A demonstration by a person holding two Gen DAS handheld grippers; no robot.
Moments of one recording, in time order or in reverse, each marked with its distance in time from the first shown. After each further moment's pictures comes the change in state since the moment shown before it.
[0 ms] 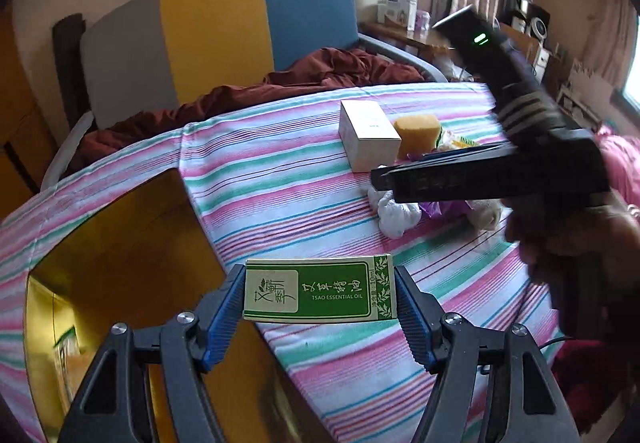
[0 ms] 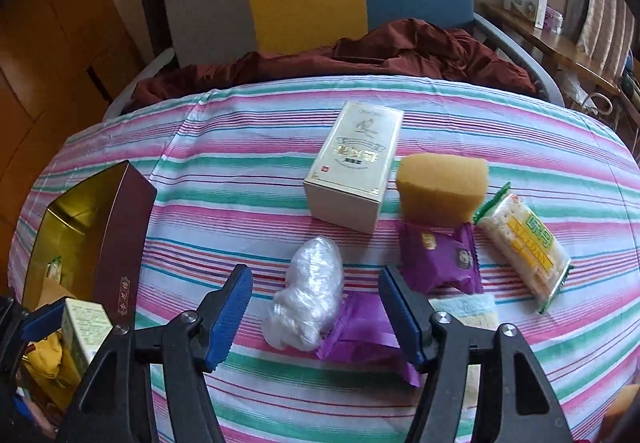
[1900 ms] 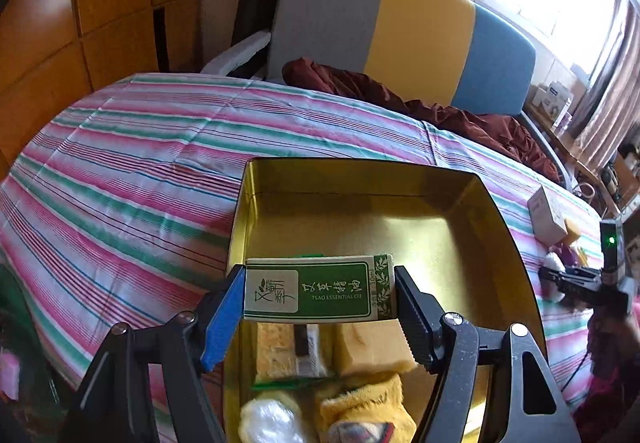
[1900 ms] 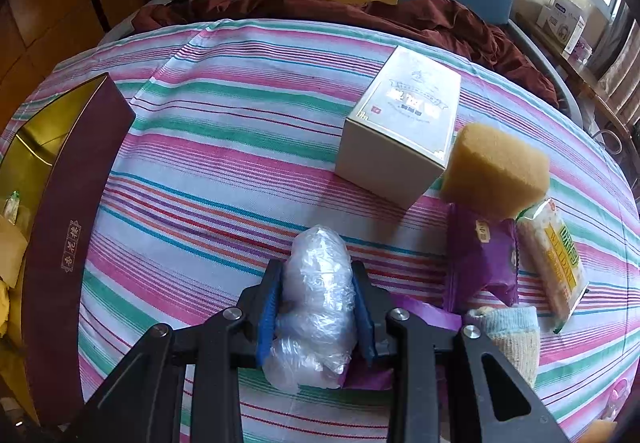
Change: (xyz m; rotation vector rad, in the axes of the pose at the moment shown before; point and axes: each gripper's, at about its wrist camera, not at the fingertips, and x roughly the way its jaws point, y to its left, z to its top) left arm -0.079 0.240 -0.075 -0.508 0.009 0.235; right arm 0.034 0.017 -0.016 -0.156 0.103 -0.064
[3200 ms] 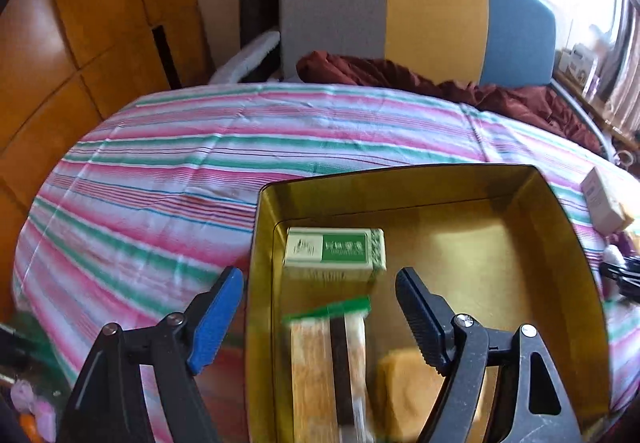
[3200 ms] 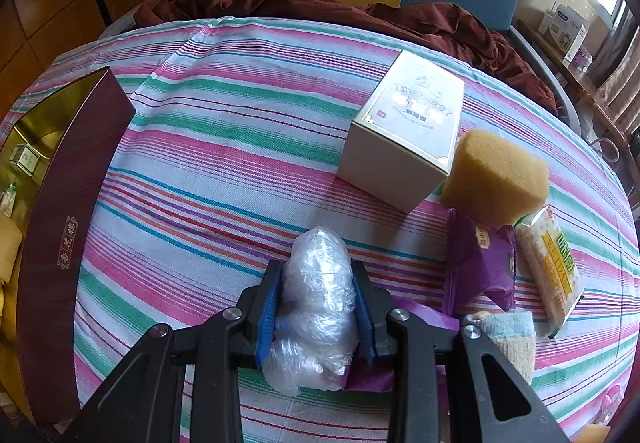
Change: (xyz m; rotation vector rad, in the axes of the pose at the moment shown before) left arm 0.040 -0.009 0.018 0.110 -0.005 0.151; right arm 0.001 0.005 0.001 -0.025 -0.003 -0.029
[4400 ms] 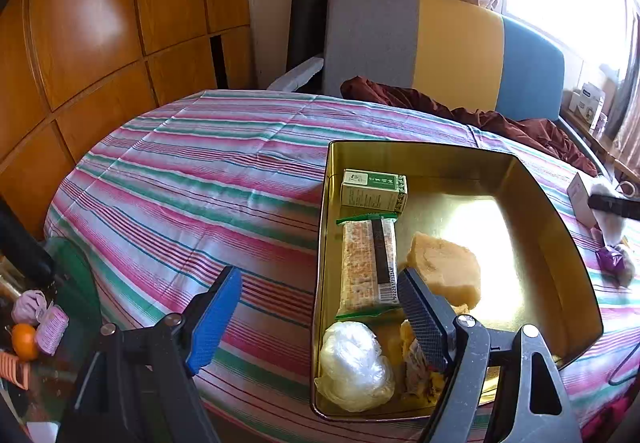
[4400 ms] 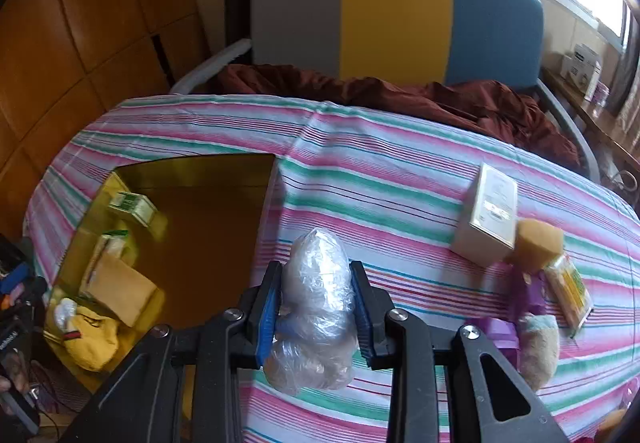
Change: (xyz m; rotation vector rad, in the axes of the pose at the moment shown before) left arm -0.081 0.028 -0.093 -0.121 -0.118 0.070; right arm -0.095 0.110 0.025 -0.037 -0.217 0.207
